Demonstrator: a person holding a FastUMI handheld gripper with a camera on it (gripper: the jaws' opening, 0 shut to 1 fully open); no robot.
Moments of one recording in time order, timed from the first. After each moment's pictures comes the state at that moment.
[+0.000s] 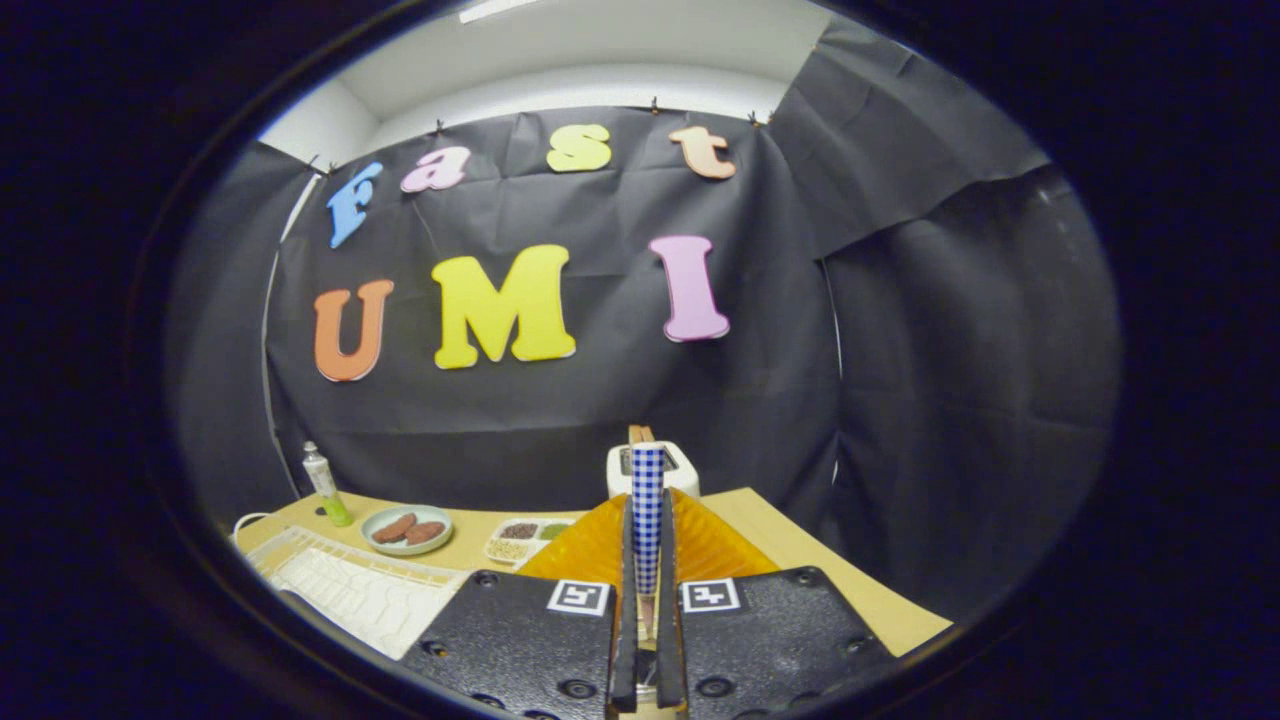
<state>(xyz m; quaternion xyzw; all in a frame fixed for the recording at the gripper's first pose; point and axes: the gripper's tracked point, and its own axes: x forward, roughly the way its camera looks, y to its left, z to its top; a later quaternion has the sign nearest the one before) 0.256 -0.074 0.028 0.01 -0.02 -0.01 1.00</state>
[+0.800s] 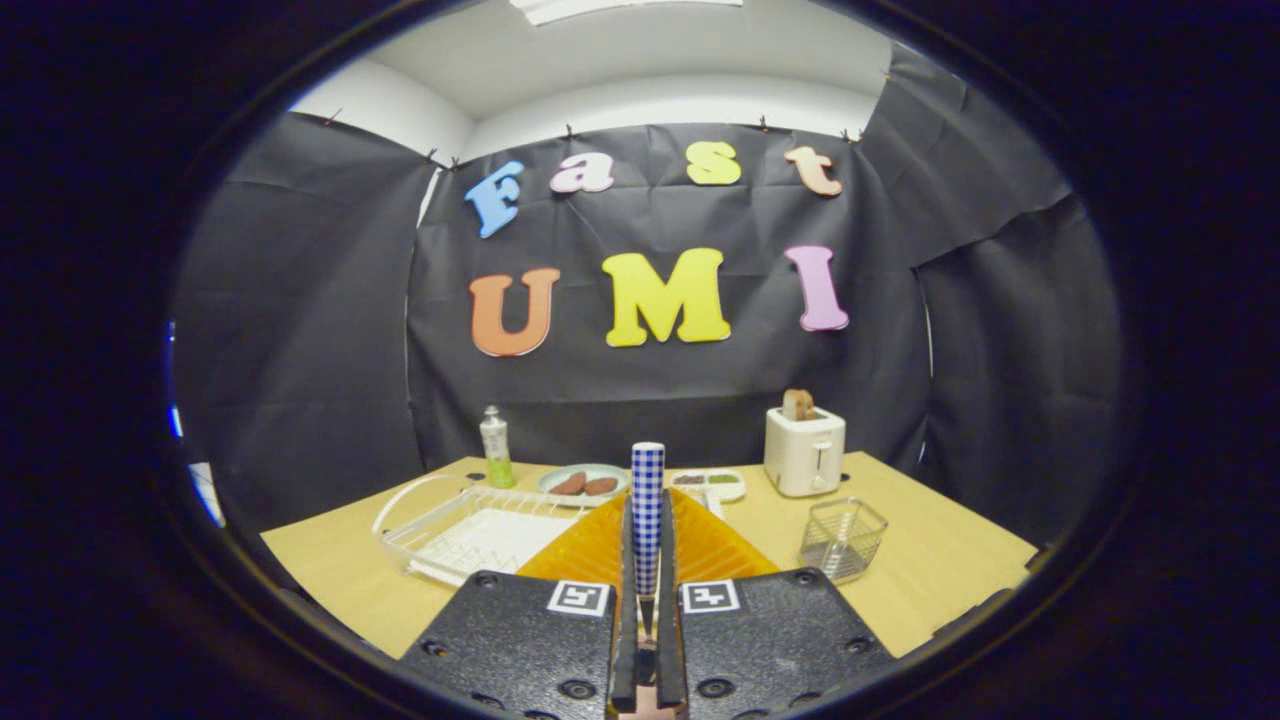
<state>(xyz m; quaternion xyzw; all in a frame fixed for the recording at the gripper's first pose) 0.083 0.137 -0.103 -0.01 0.01 0.11 0.99</state>
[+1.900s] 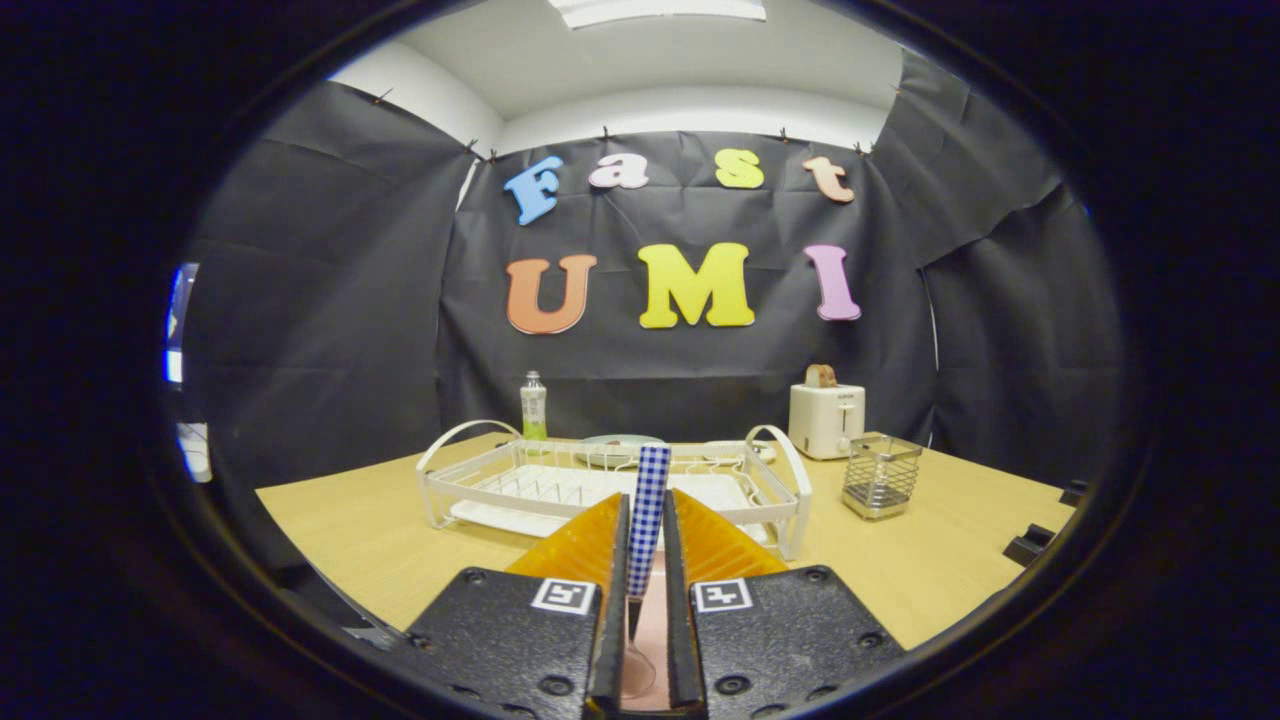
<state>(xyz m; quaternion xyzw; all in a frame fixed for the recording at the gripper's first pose) 0.038 0.173 -0.186 -0.02 -0.02 0.13 0.99</state>
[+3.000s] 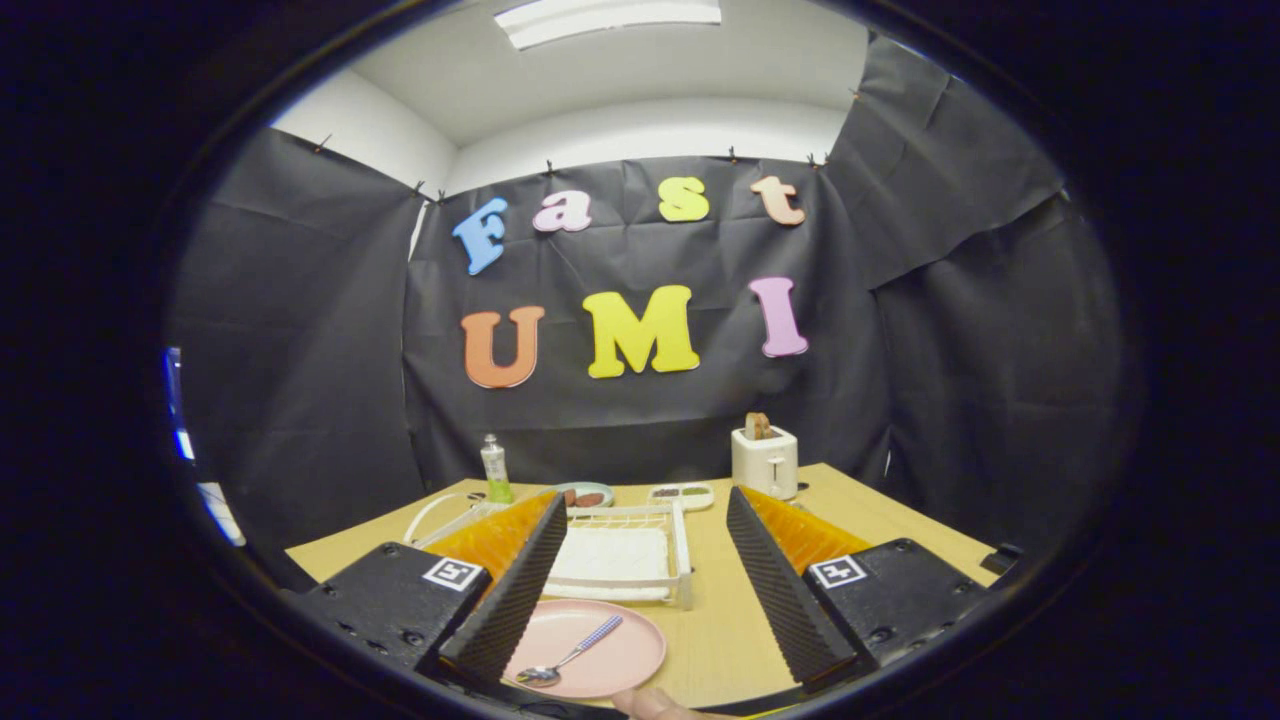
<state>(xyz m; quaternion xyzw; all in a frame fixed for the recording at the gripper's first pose) -0.012 0.052 -0.029 0.01 -0.04 0.07 1.00</state>
